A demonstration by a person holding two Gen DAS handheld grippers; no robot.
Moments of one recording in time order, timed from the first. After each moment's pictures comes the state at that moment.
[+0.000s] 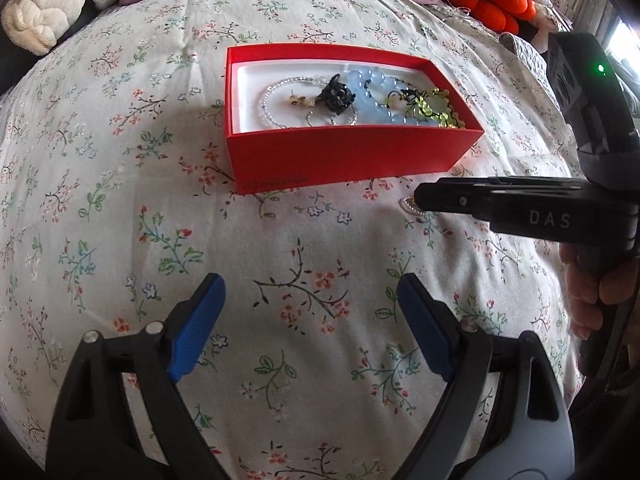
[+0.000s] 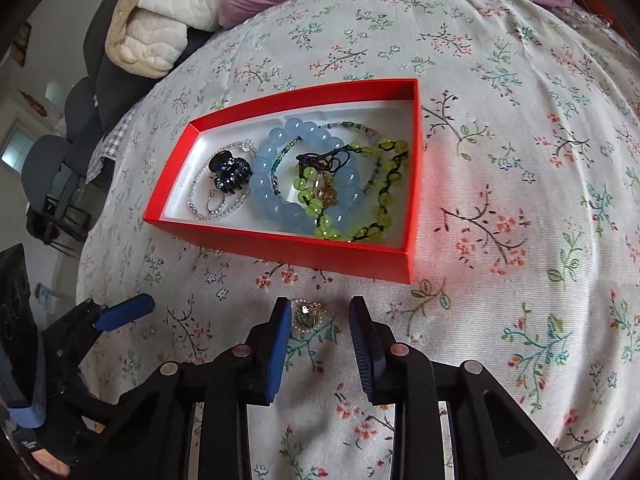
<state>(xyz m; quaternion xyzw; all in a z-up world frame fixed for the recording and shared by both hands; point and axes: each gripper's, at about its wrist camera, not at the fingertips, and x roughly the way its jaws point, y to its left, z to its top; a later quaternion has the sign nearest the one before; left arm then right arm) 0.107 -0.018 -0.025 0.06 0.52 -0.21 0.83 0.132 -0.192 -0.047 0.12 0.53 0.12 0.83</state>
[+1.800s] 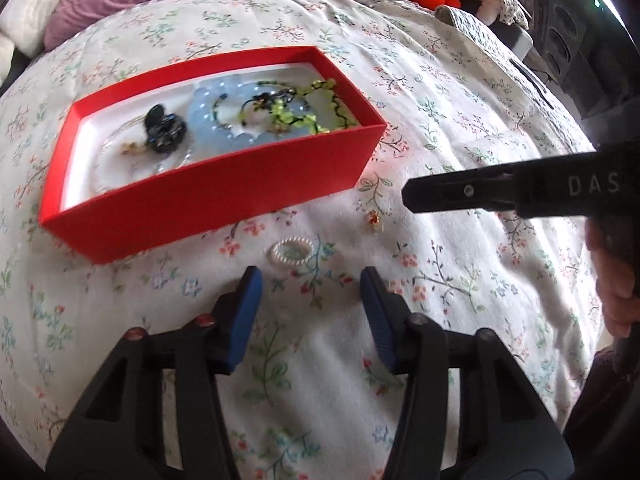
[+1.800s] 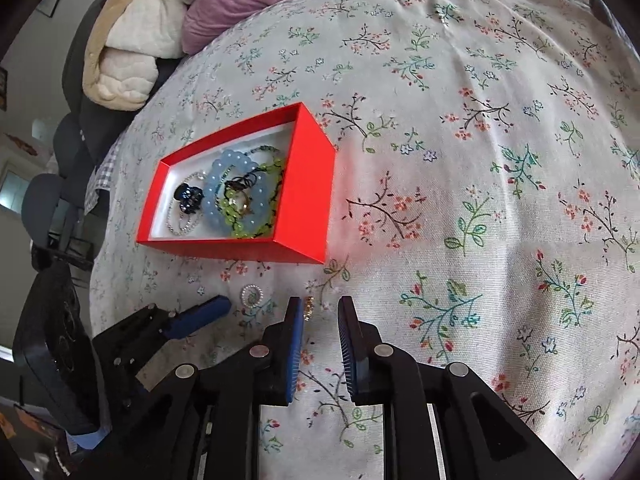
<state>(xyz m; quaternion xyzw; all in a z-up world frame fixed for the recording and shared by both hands) 0.113 -0.101 -0.039 0.10 0.48 -0.30 0.82 0.113 -0.257 -0.032 0.18 0.54 0.09 0.82</state>
